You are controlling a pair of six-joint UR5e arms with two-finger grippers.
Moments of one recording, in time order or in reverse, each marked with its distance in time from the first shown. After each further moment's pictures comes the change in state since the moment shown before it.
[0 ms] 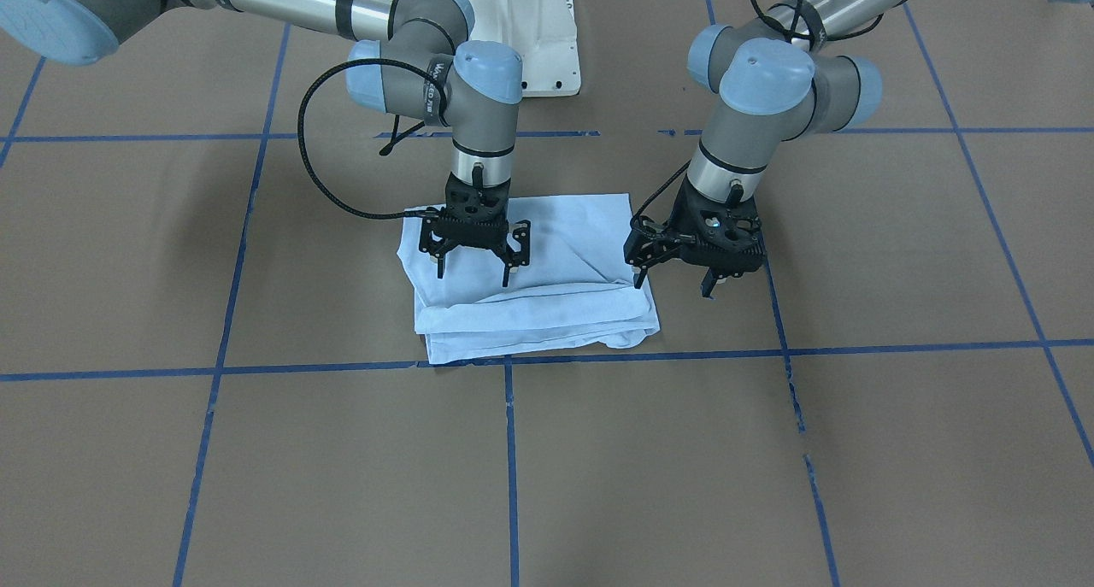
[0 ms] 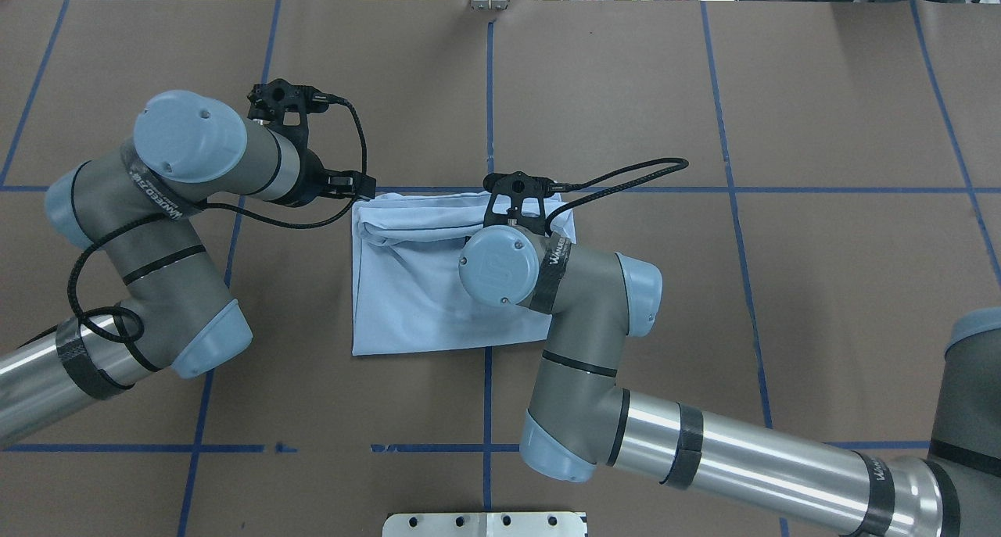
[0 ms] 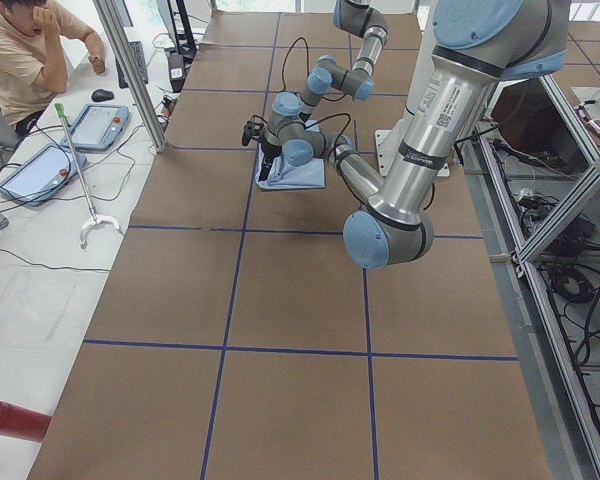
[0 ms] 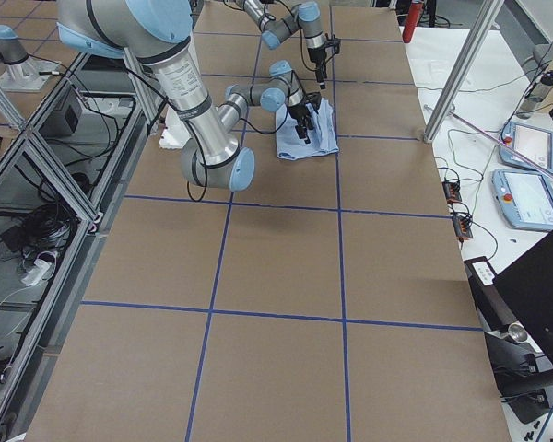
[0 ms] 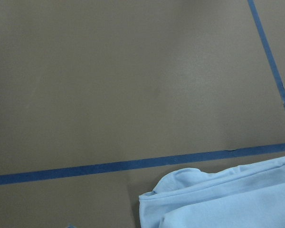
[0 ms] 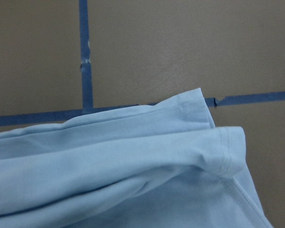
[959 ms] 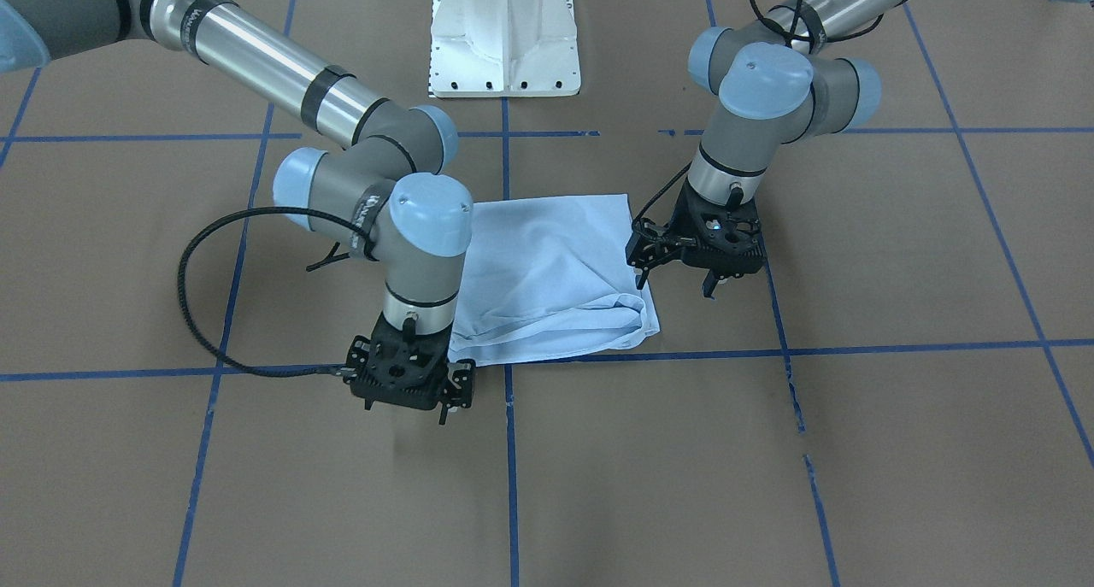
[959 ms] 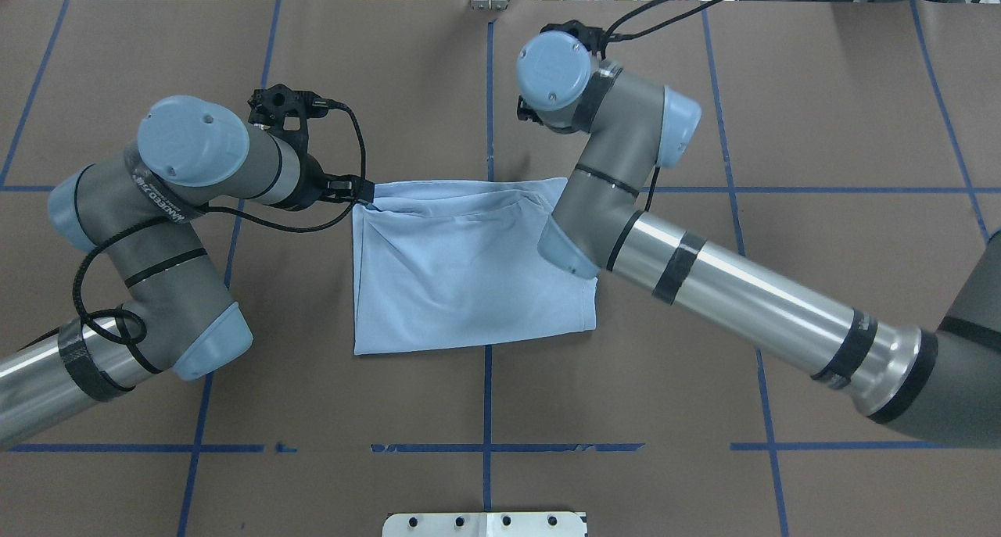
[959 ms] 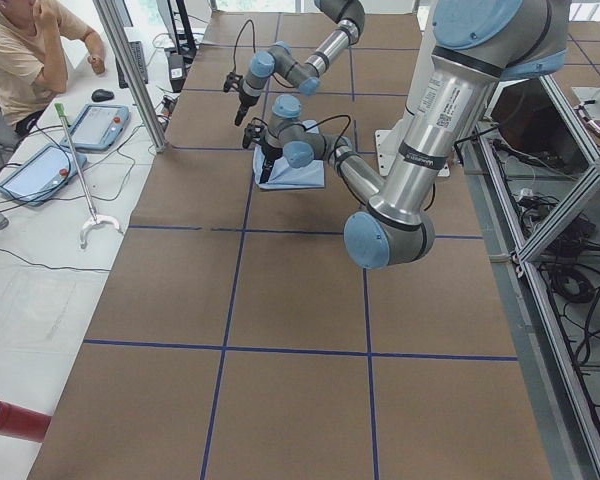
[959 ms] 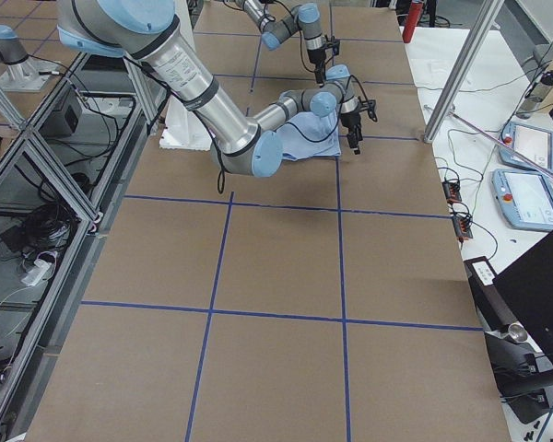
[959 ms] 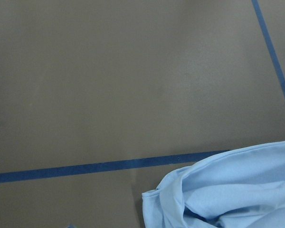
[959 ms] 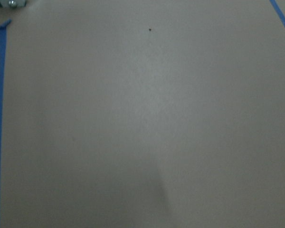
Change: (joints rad) left arm 0.008 0.002 0.015 0.002 0.003 -0.004; right arm 0.320 0.149 -0.314 0.124 0.235 -0.143
